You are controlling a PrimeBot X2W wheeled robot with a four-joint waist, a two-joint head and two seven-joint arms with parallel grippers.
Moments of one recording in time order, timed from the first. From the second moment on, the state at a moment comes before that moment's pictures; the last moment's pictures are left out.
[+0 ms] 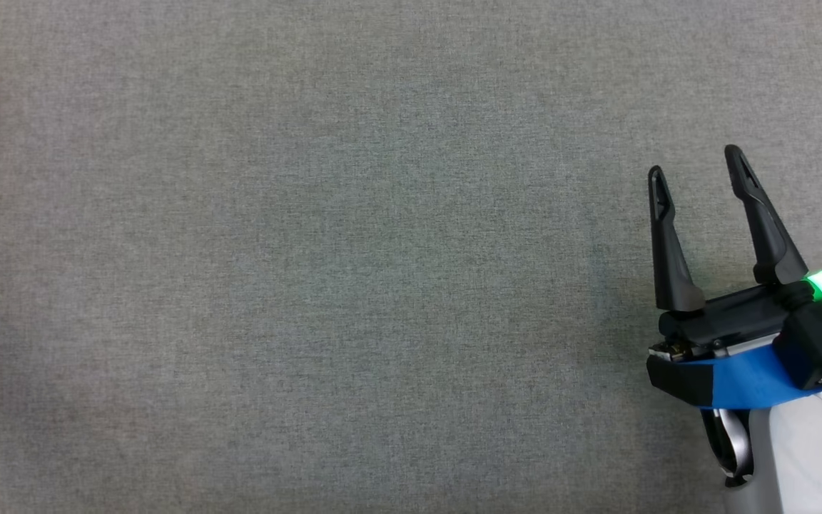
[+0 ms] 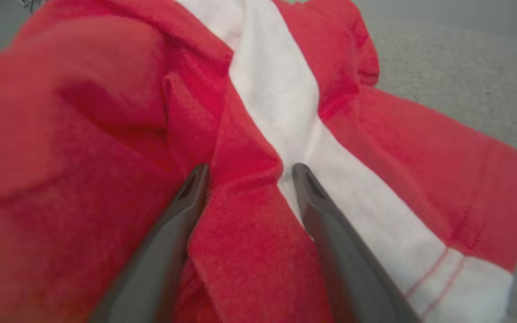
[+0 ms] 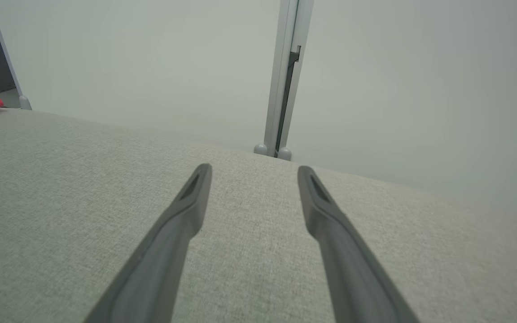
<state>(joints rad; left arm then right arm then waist) -1.02 0.51 0.20 1.20 -0.12 -0.13 0.02 -0.27 -0.05 0.02 -0.09 -0.08 0.13 -0.26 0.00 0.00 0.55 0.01</state>
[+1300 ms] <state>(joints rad) -1.18 0.44 -0.27 0.34 -0.19 -0.13 -0.13 -0.20 -0.05 0.05 -0.02 0.12 0.13 -0.26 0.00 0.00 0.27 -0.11</state>
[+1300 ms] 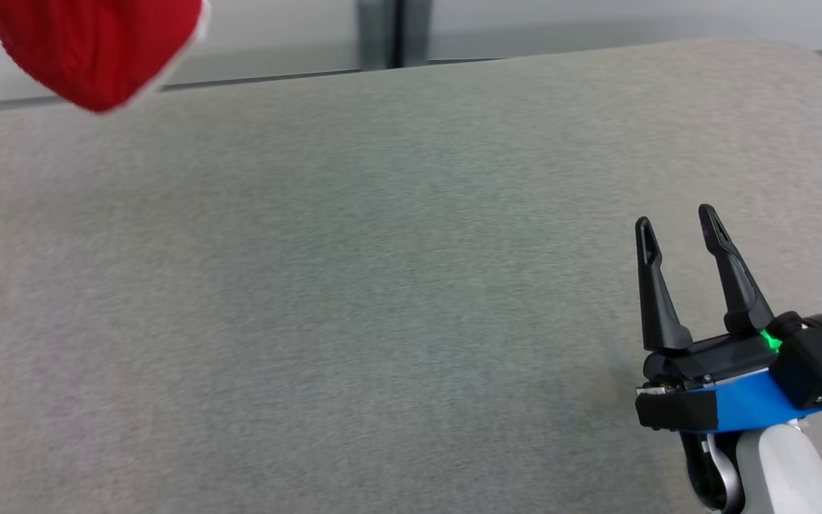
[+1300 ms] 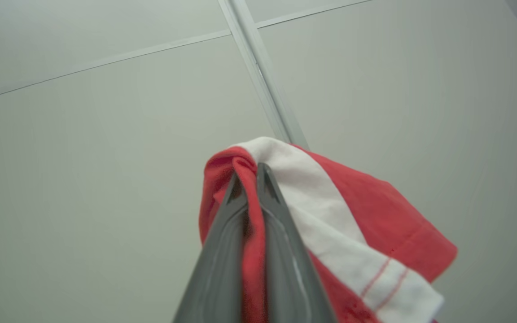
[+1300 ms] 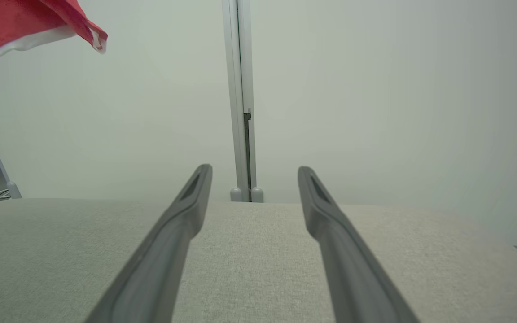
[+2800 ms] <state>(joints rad) -0.43 0.10 -0.69 0.61 -0.35 -0.12 -0.26 -0.15 -0.05 0.07 0.05 0.17 0.13 -0.26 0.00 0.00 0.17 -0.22</state>
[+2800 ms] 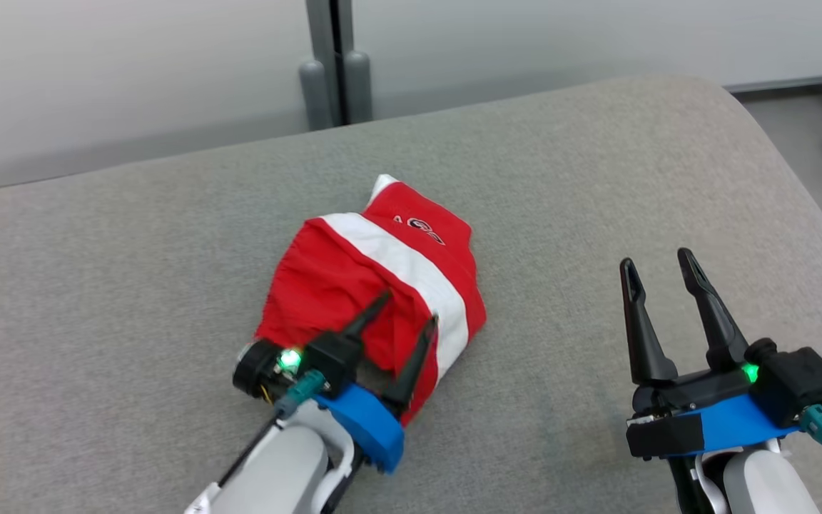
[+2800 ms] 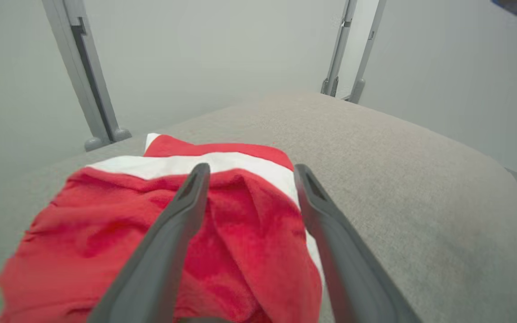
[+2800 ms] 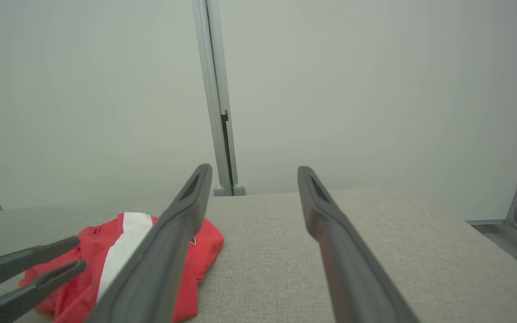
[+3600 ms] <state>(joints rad) -0.11 0.19 -0.06 0.21 -0.20 -0.02 -0.26 -0.08 -0.05 0.02 0.15 0.12 0.13 -0.26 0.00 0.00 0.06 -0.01</state>
